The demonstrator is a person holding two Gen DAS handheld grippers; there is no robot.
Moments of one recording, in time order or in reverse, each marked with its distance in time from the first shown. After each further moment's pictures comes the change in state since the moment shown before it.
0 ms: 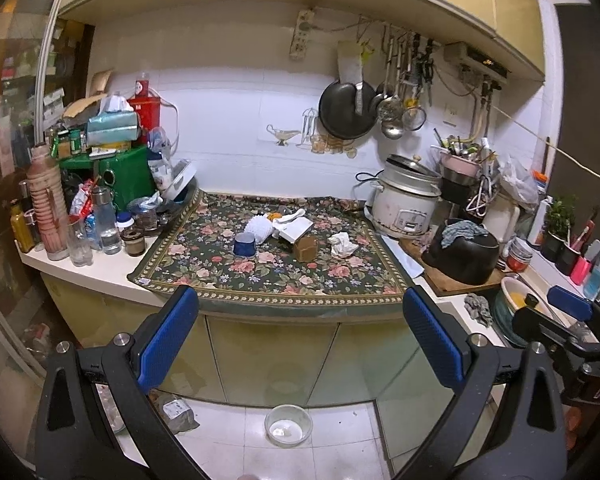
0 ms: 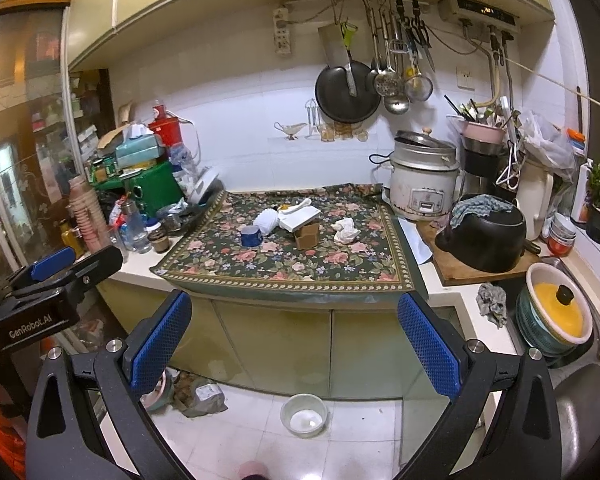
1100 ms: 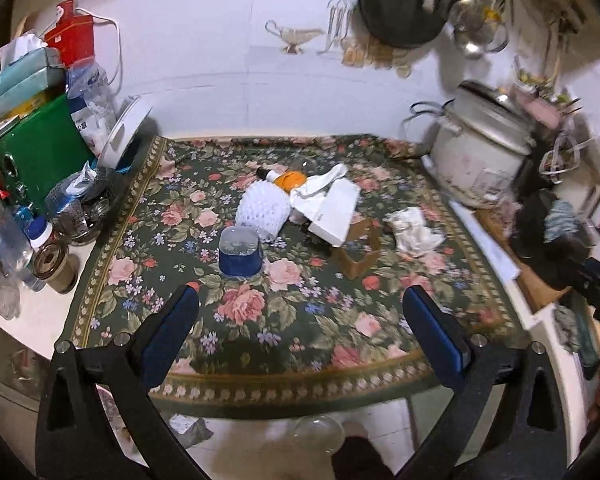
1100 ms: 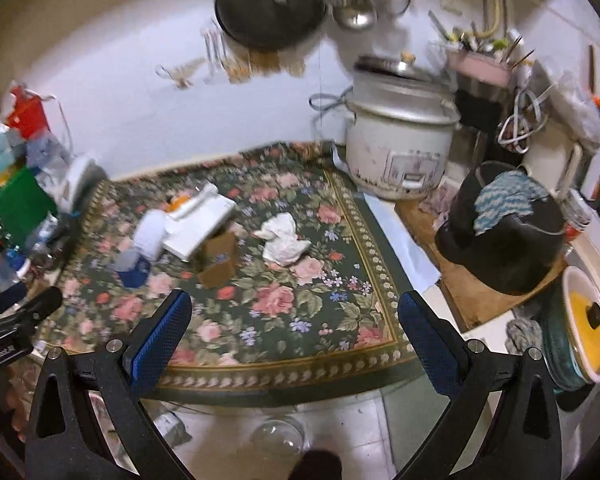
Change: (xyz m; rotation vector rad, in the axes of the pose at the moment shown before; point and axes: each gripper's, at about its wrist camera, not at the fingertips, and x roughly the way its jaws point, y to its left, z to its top) left arm 0.376 0.064 0.070 0.055 0.315 0.019; right arm 0.303 -0.090 0.083 0.136 0.263 -0.228
